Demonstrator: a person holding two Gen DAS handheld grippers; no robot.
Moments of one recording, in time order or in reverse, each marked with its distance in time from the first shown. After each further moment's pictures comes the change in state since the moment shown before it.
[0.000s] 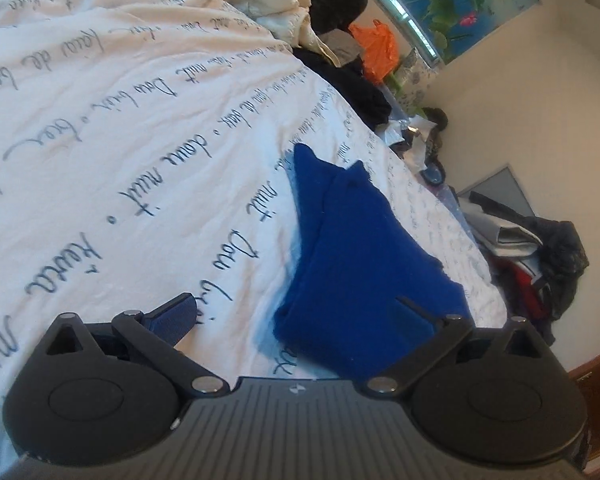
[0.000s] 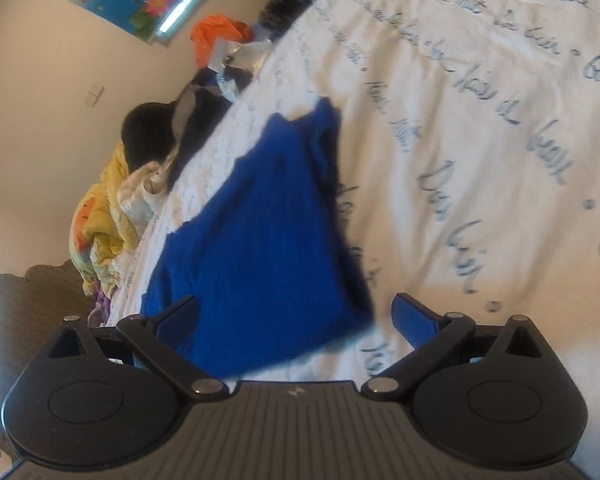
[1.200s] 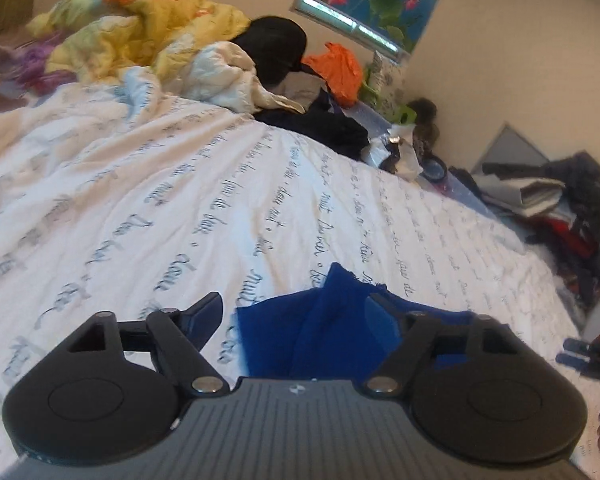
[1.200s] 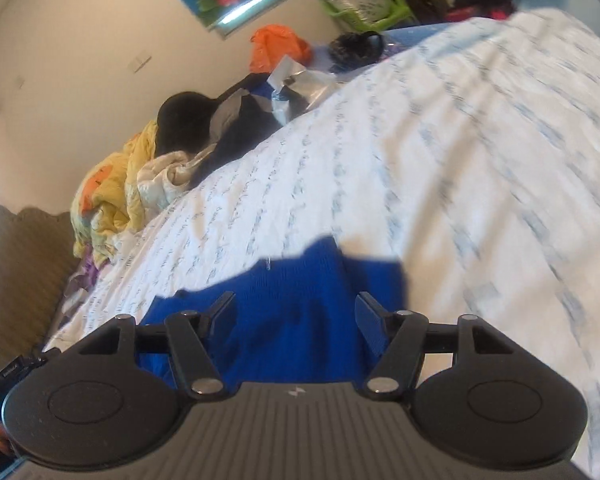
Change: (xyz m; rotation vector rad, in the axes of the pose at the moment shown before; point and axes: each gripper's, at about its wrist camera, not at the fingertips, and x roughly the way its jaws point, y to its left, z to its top) left arm -0.009 -0.071 0.025 0.369 -0.117 0.155; right arm 0.000 0.066 0.037 -0.329 -0.058 -0.055
